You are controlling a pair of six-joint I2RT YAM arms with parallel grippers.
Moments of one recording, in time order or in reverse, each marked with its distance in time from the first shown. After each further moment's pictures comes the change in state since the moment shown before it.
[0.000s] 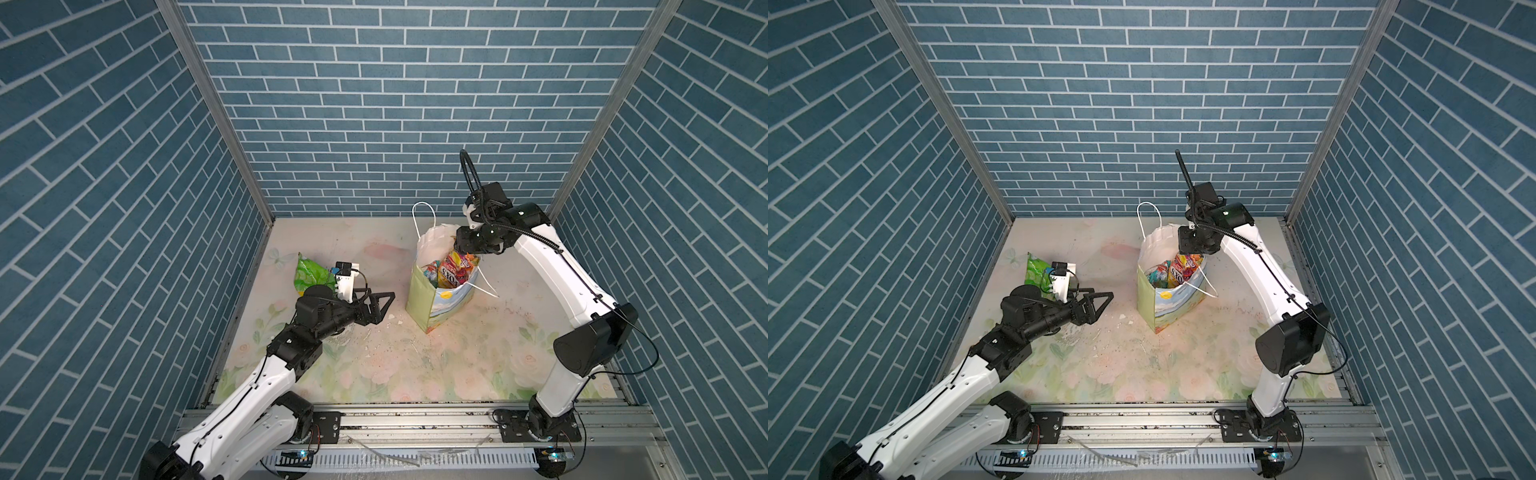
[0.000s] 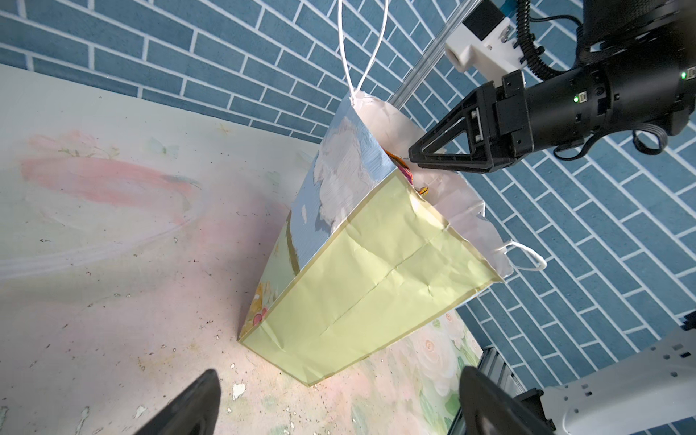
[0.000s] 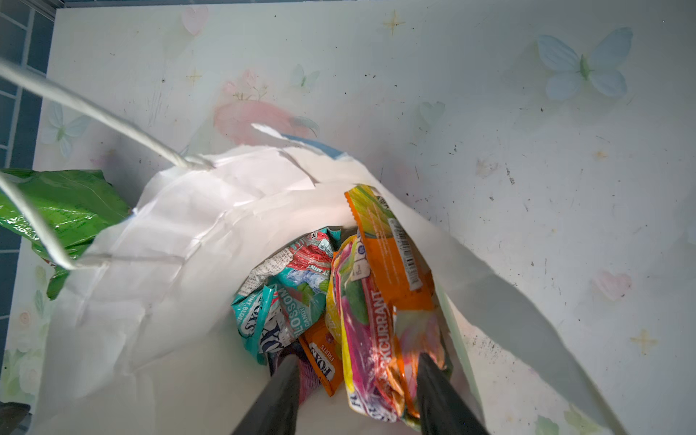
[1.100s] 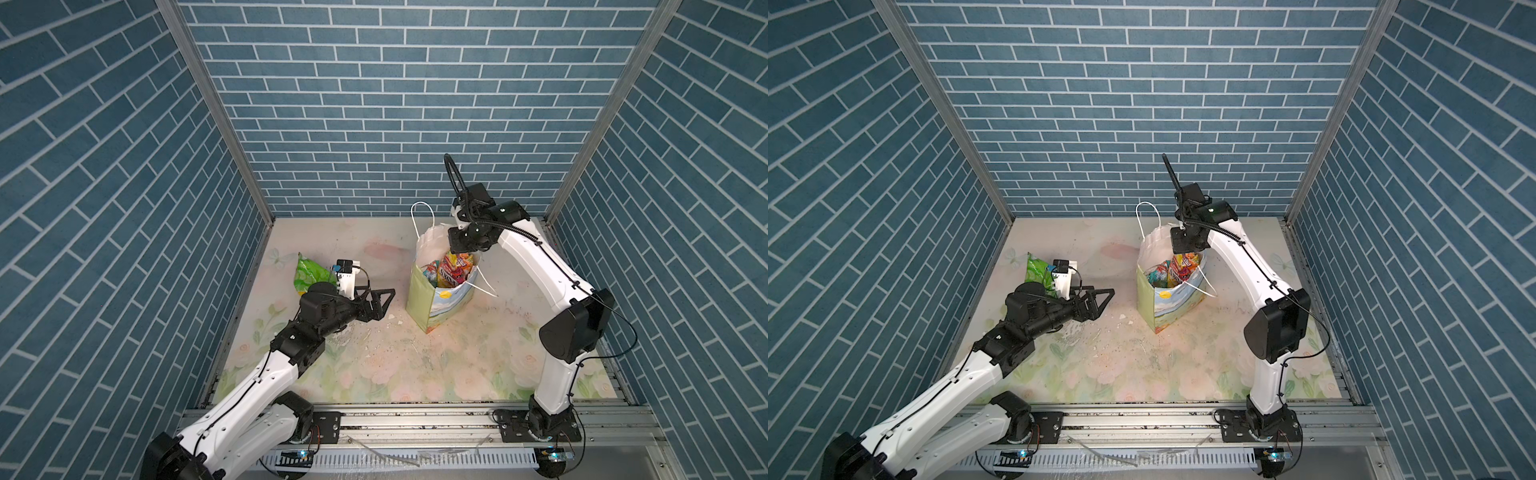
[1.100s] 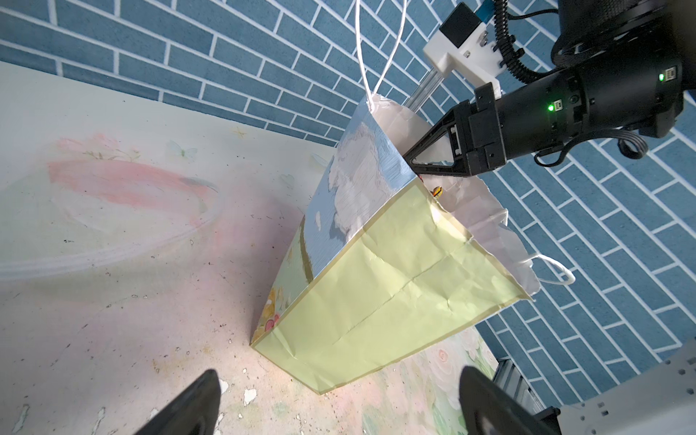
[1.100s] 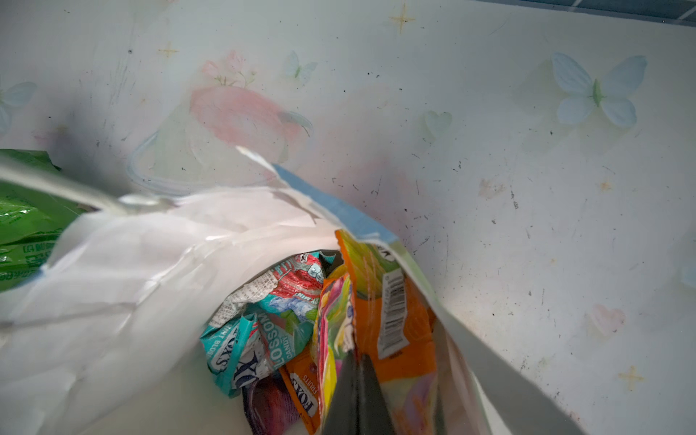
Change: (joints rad) left arm -0.007 0.036 0.013 0.005 -0.050 0.000; right arm 0.025 0.107 0.056 0.028 0.026 -0.066
